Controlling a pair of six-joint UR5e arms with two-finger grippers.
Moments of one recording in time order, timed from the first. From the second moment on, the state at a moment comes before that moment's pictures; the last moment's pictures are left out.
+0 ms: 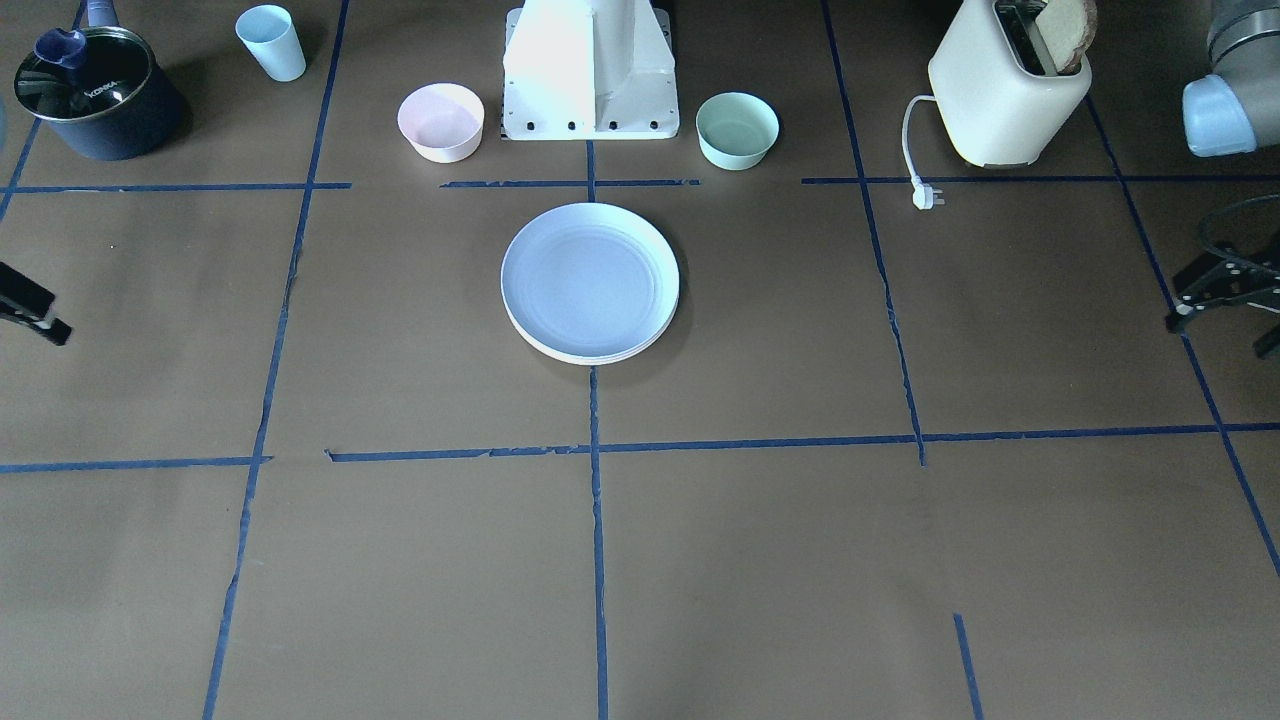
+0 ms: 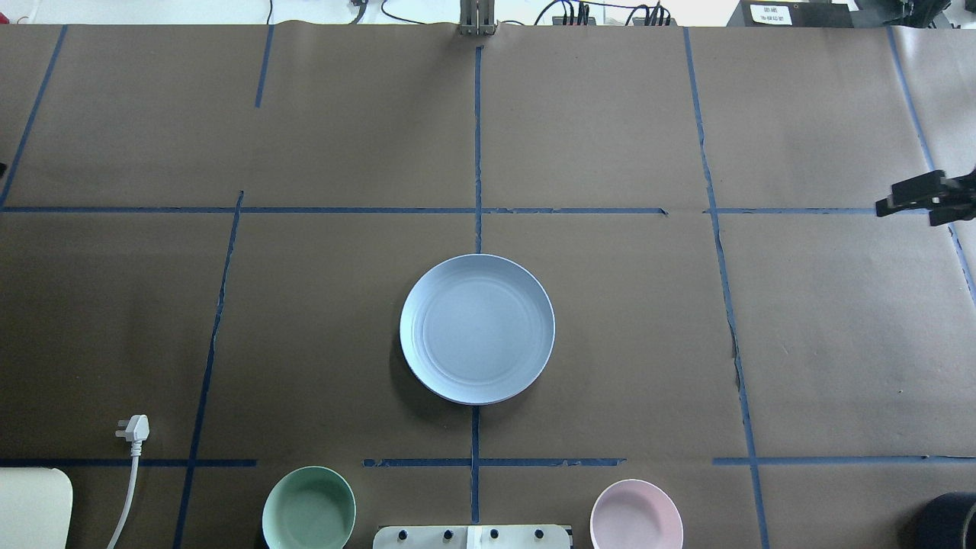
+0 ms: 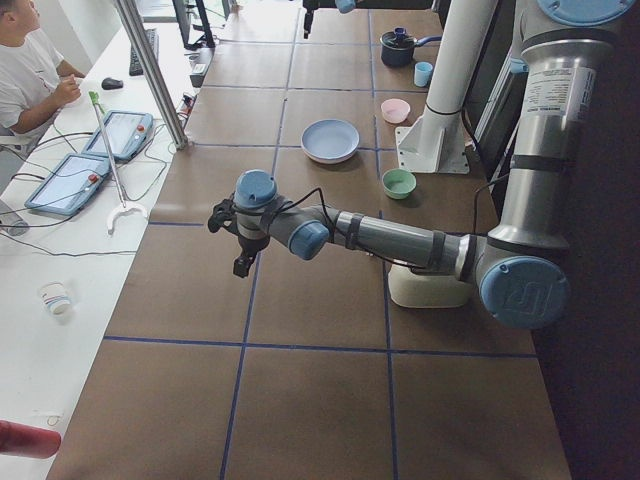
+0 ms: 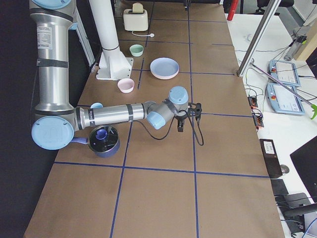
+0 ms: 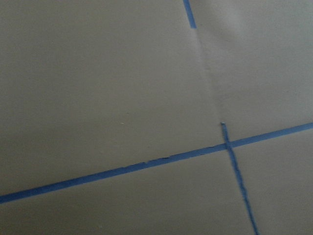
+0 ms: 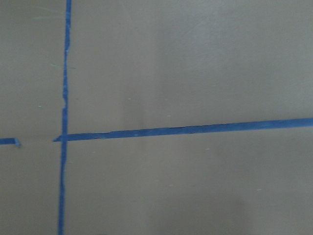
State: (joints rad) left arm -1.37 -1.66 -1.62 -1.88 -2.31 -0.06; right arm 1.28 -1.63 1.68 -1.00 2.38 0.68
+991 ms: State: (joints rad) left arm -1.52 -1.68 -1.63 -1.37 -2.35 0.23; right arm 1.59 -1.65 1.67 -1.54 2.38 -0.13
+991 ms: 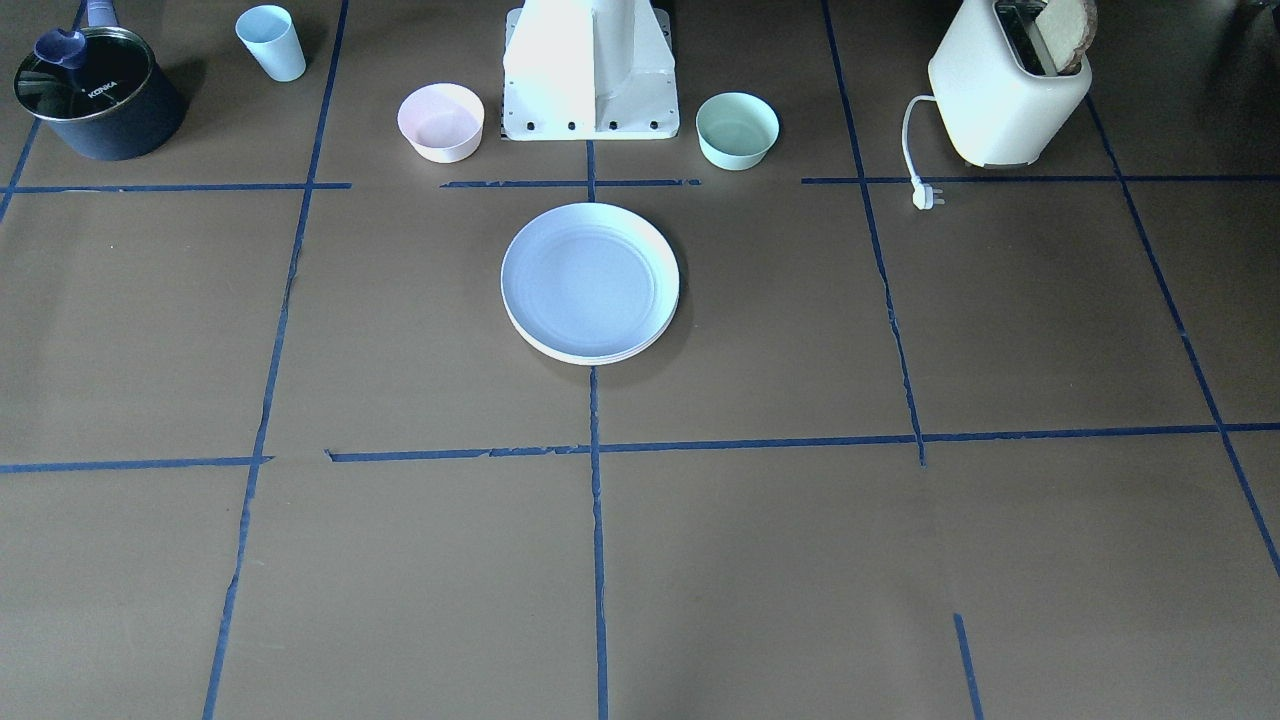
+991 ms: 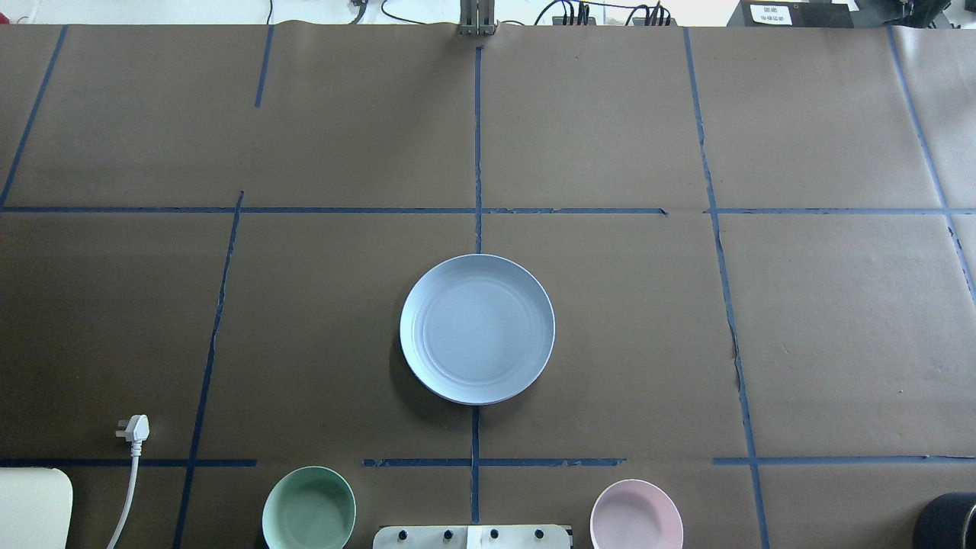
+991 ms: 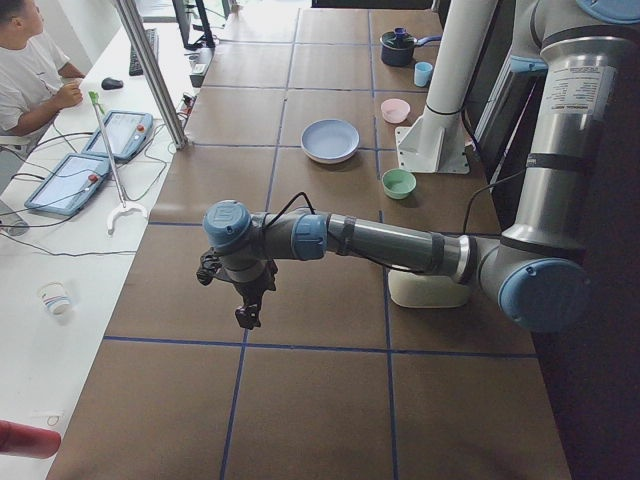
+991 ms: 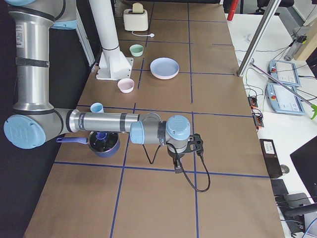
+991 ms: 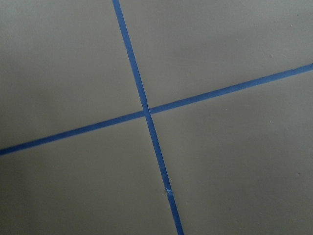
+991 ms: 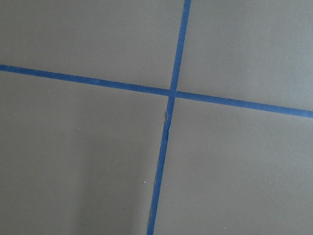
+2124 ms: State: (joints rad) left arm -1.53 -1.57 -1.59 -1.41 -2.40 0.22; right arm 1.56 -1.70 1.68 -1.59 2.39 -0.22
